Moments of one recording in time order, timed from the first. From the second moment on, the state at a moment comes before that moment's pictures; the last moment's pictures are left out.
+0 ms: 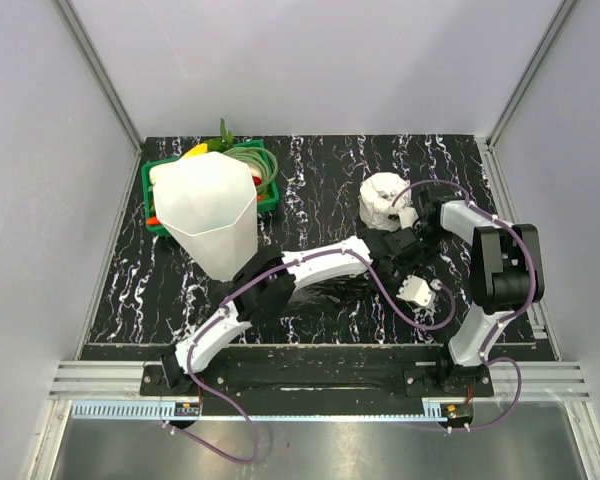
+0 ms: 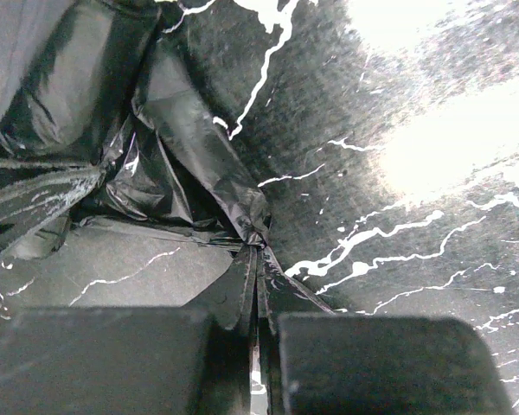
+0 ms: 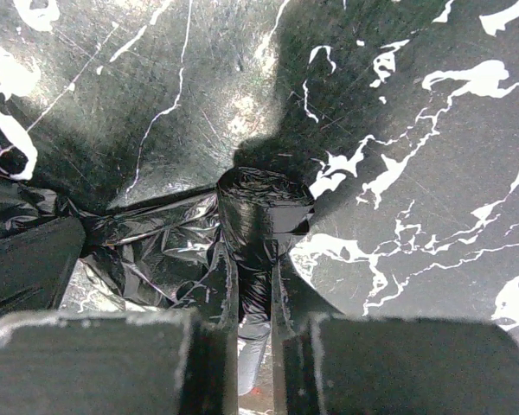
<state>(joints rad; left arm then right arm) -1.11 2.42 2.10 -0.88 0.30 0.99 0.05 1.81 1.11 -0.81 -0.25 -0.47</state>
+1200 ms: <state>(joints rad) -0.96 2.14 1.98 -0.69 0.24 0.57 0.09 1.79 1.06 -0.57 0.36 -0.42</state>
